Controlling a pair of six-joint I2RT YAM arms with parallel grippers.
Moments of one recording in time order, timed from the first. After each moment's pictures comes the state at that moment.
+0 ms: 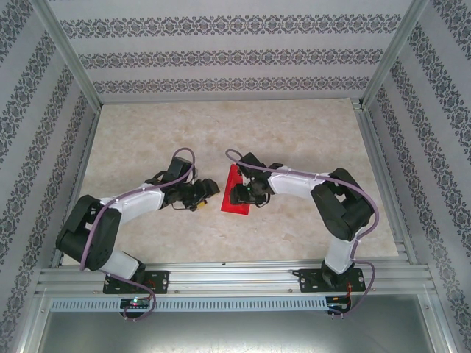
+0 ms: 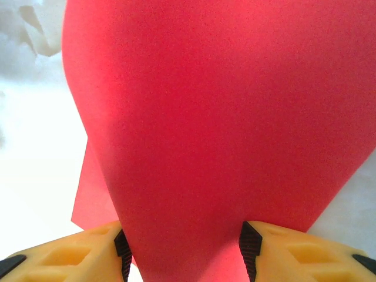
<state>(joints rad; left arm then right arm) -0.43 1.51 0.73 -0.16 0.46 -1.00 0.67 1.82 1.07 -0.46 -0.26 0.59</state>
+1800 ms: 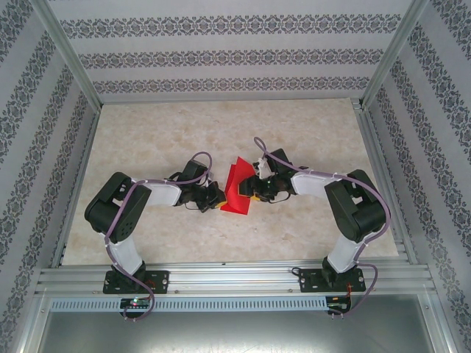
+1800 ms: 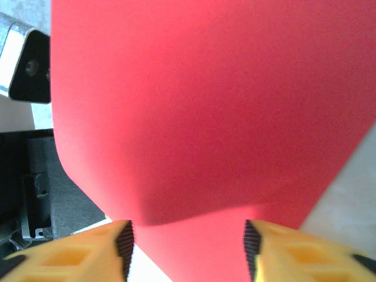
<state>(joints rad) -0.48 1.78 0.78 0.05 0.57 -1.03 0.46 1.74 0.88 -0.16 -0.67 0.63</state>
